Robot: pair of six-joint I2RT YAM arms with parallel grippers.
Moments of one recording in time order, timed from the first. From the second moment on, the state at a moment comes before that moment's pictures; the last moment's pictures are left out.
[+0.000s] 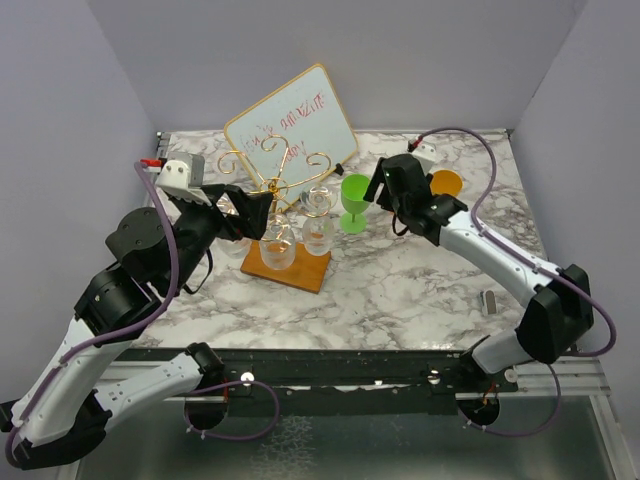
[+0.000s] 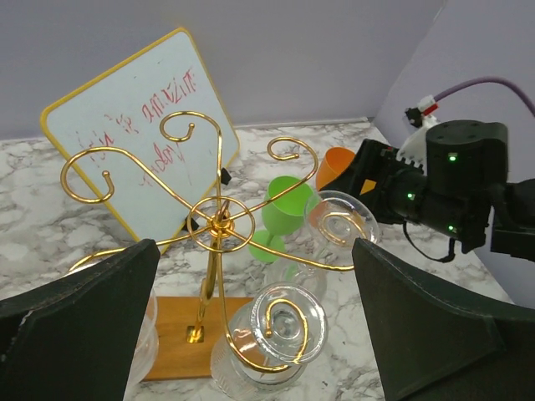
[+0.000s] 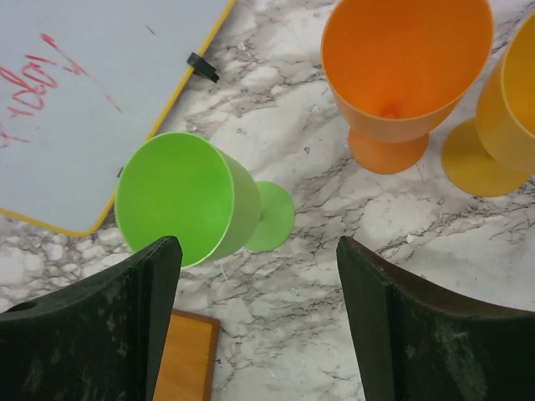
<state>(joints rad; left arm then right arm) -0.81 0.79 1.35 -0.57 -0.38 -0.27 0.62 1.44 1.21 -0.33 0.51 0.67</state>
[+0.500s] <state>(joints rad) -0.81 0.79 1.35 -0.57 -0.38 -0.31 0.59 1.70 1.39 -0.42 0.48 0.51</state>
